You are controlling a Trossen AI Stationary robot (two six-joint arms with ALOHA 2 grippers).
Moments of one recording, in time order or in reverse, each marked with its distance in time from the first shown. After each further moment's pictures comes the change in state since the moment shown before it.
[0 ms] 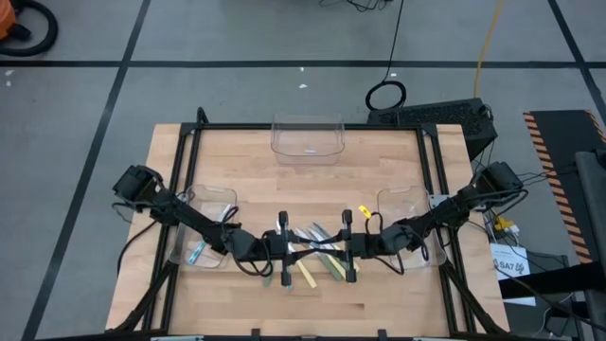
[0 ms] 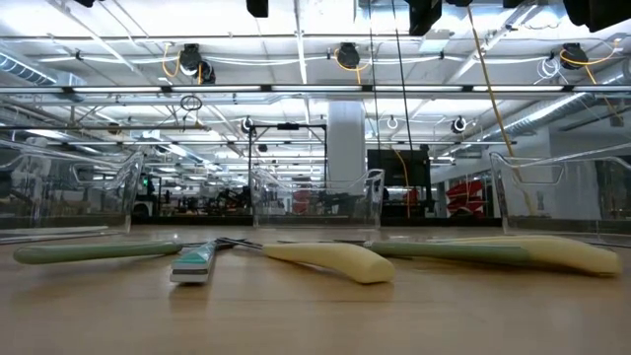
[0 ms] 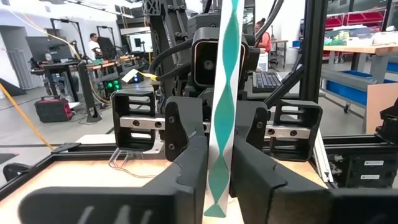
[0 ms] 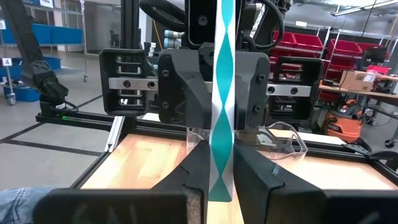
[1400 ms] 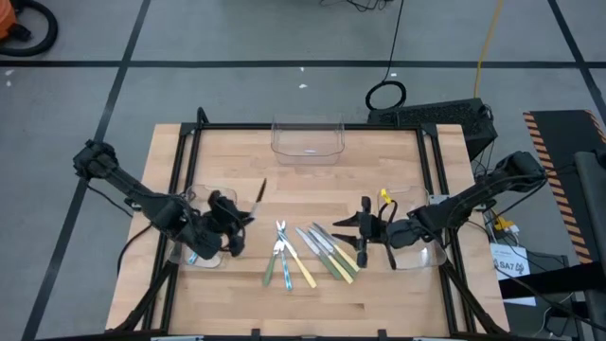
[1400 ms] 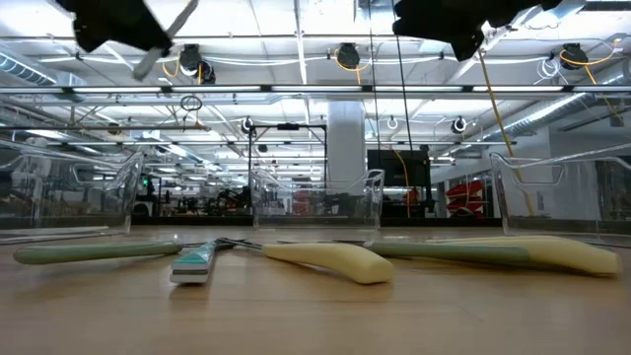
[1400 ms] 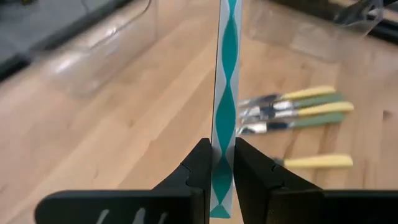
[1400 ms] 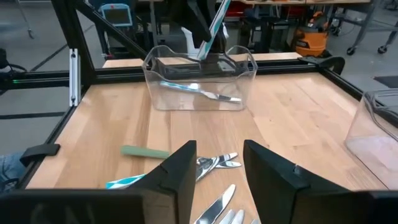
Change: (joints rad) left arm -0.124 -0.591 0.000 -1.618 -0.257 -1.024; right arm 0.000 -0.290 0.000 -0.651 0.133 0.305
